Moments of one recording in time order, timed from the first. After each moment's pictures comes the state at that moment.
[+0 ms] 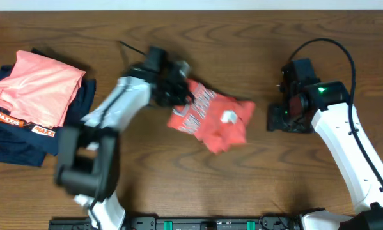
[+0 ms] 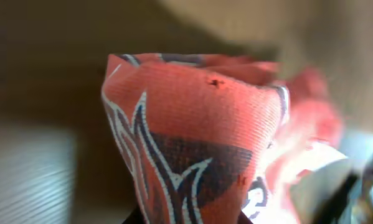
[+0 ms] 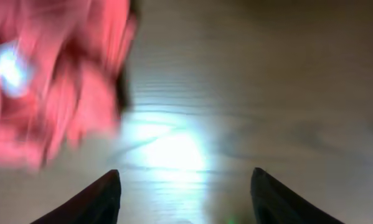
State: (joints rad) left arm -0.25 1.85 1.30 -0.62 0.61 -0.19; right arm 0.21 1.47 1.23 -1.18 -0.07 0.25
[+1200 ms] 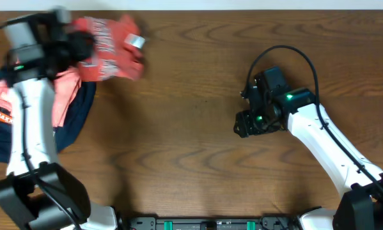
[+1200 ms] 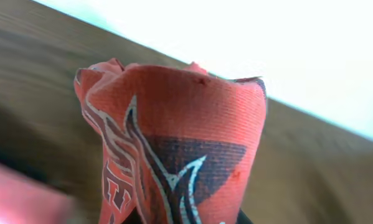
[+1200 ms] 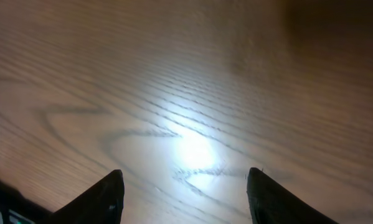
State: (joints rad) left arm 0.37 1.66 1.46 -0.48 0.55 -0.22; right arm 0.34 1.55 1.11 -0.95 -0.26 0.17
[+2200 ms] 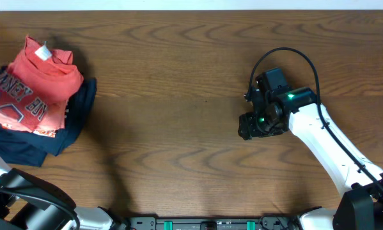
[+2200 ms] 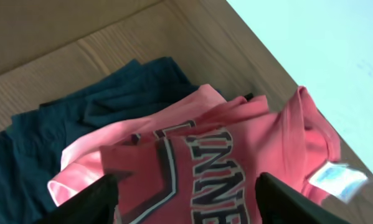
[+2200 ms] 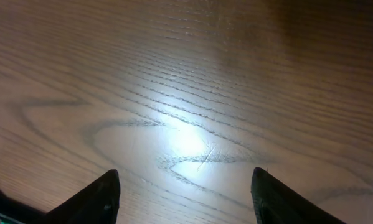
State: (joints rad) left arm 0.86 1.68 1.46 -0.55 0.34 -0.23; right arm 0.34 1.55 1.11 -0.99 -0.21 0.17
